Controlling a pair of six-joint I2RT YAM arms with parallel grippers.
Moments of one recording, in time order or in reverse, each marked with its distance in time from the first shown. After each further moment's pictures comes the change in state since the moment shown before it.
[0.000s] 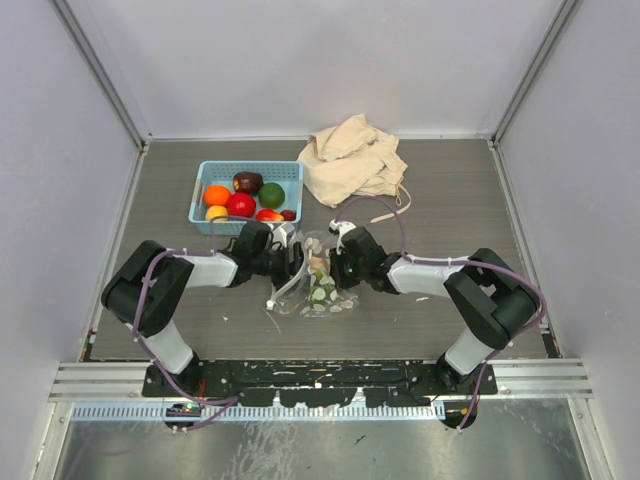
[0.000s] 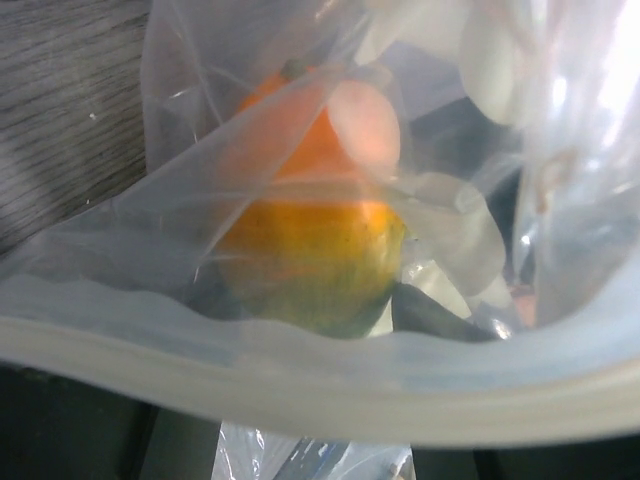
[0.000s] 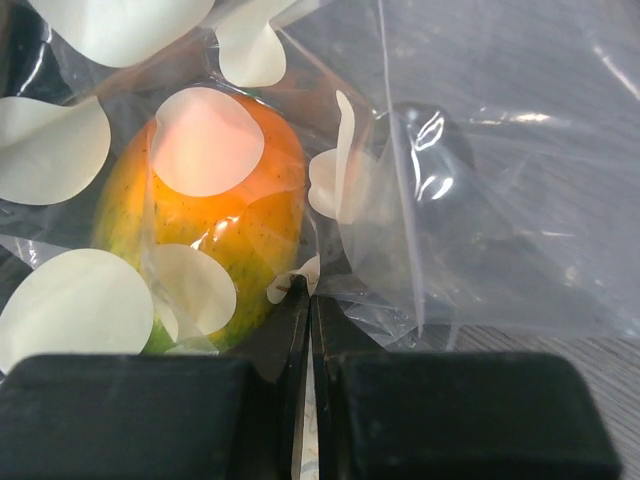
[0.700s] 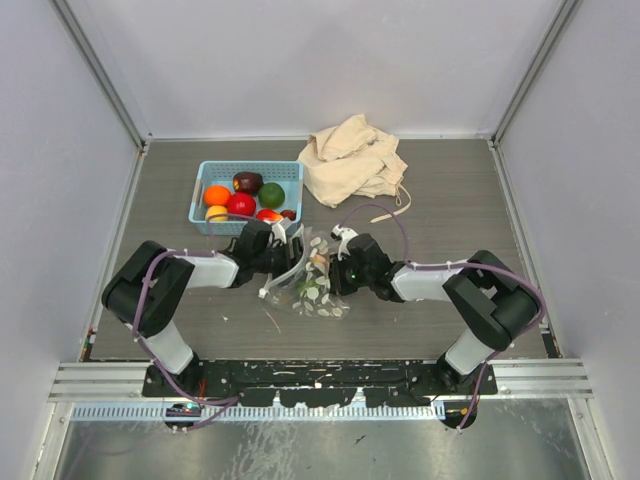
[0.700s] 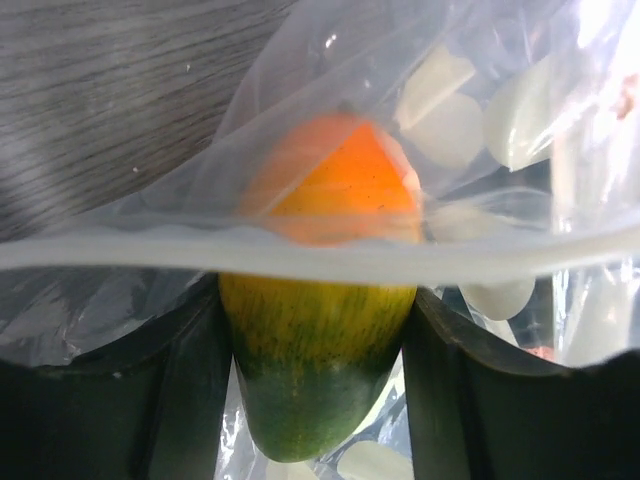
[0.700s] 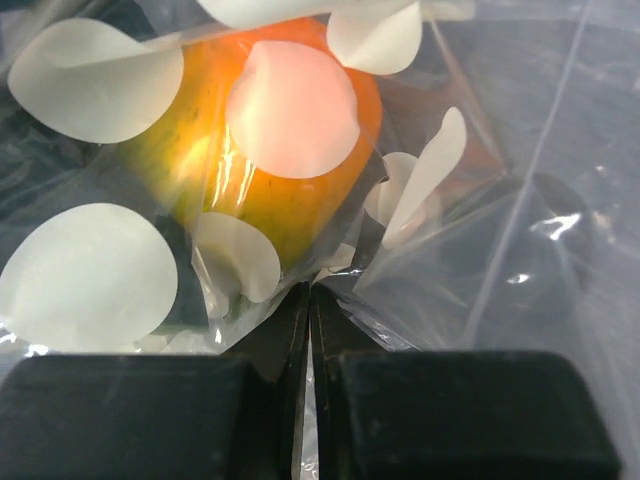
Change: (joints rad) left arm -0.006 0.000 -0.001 0.051 -0.113 -0.042; right arm -0.005 0.002 -0.089 0.171 -0.122 0.060
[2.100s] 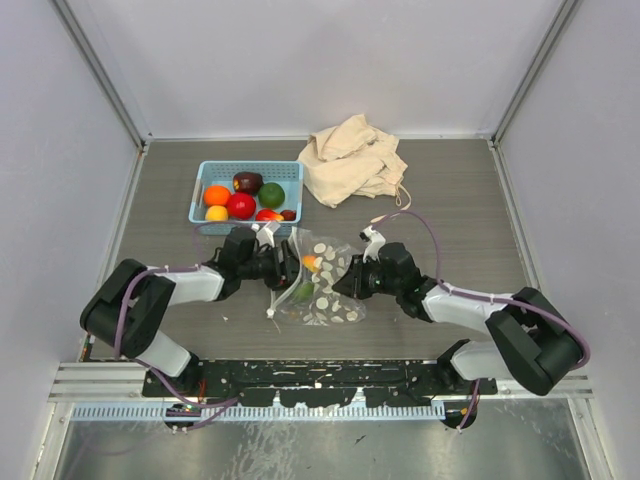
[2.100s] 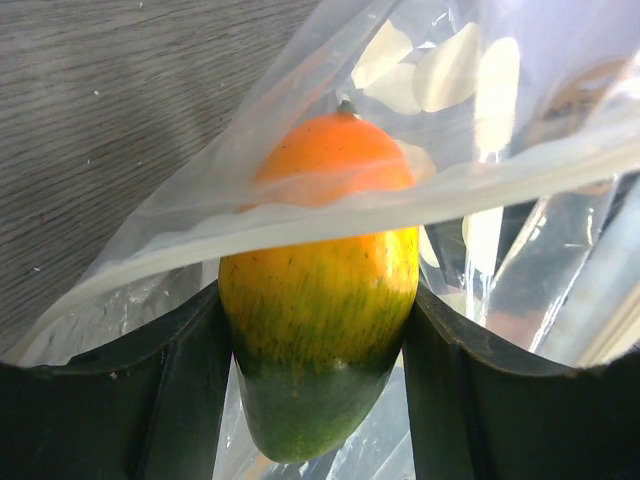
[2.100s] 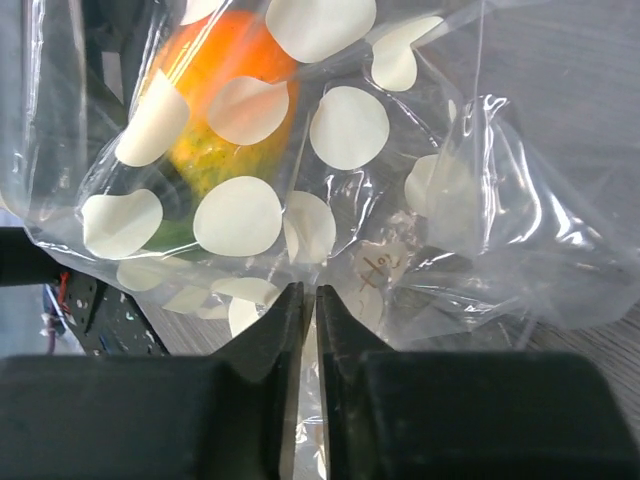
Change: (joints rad) left arm 0.034 -0.147 -0.140 0.108 0.058 -0.062; right arm -0.089 -0.306 -0.228 0.109 -0.095 0.141
